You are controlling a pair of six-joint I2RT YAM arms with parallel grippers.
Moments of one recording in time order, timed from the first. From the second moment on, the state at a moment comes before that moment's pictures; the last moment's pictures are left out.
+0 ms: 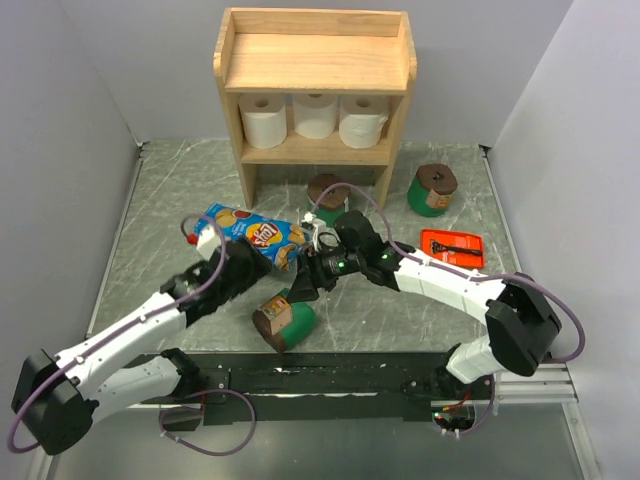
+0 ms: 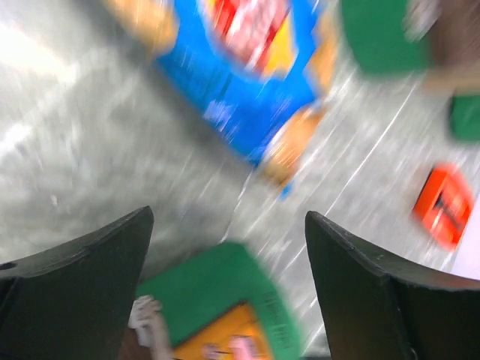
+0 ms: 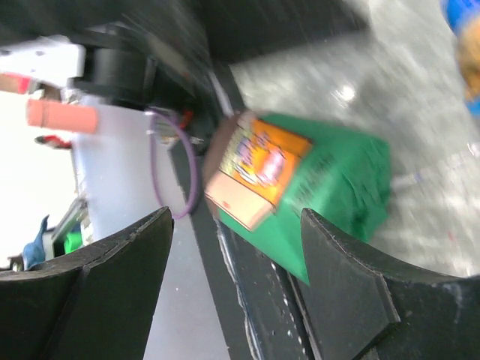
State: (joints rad) left arm -0.70 0.95 0.61 -0.42 -0.36 -1.19; right arm 0.80 1.44 0.94 -0.08 -0.70 0.45
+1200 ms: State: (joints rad) left arm -0.73 0.78 0.44 -0.48 -0.21 -1.23; right arm 0.74 1.56 0.72 0.28 -0.90 0.57
